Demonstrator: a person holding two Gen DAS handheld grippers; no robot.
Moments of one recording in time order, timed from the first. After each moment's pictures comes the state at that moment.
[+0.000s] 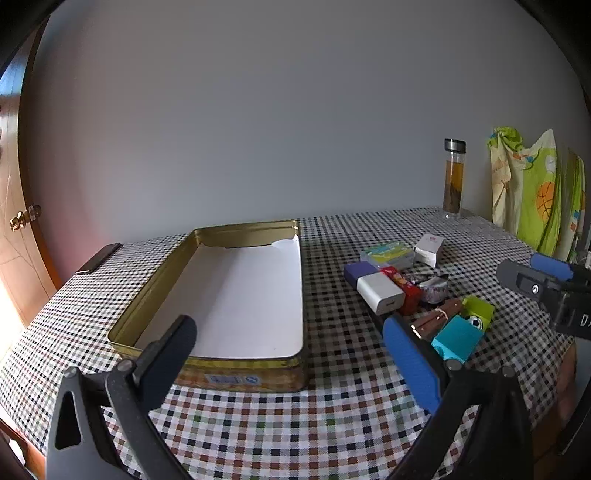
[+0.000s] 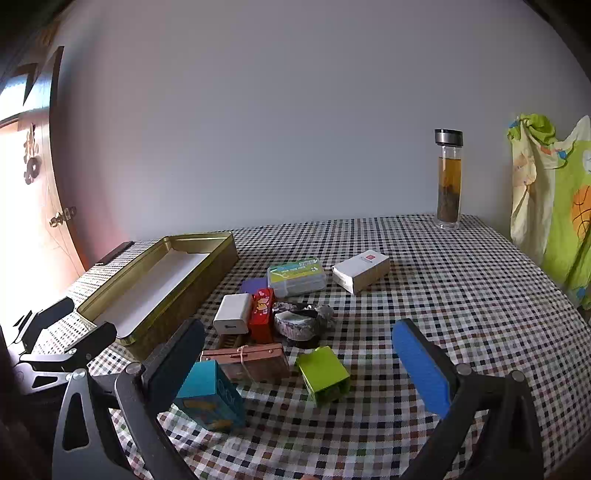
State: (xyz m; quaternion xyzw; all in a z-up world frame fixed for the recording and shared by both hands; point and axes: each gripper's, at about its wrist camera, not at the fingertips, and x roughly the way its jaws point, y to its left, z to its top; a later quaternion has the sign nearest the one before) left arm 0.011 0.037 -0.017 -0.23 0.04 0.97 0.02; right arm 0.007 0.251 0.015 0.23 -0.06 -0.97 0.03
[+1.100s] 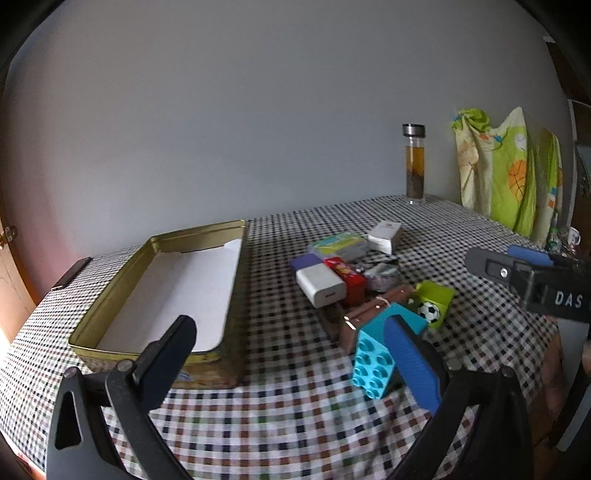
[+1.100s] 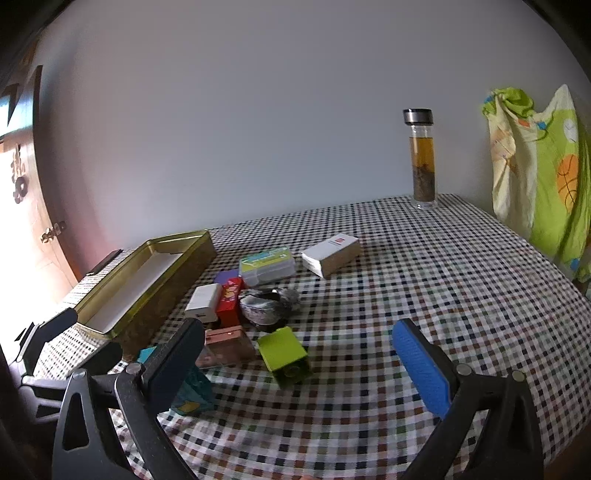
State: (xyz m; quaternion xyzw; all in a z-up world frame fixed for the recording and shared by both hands) left arm 0.018 0.091 -0.027 -0.23 0.07 0.97 0.08; right arm 0.017 0.287 -0.005 0.24 -0.09 -0.97 0.01
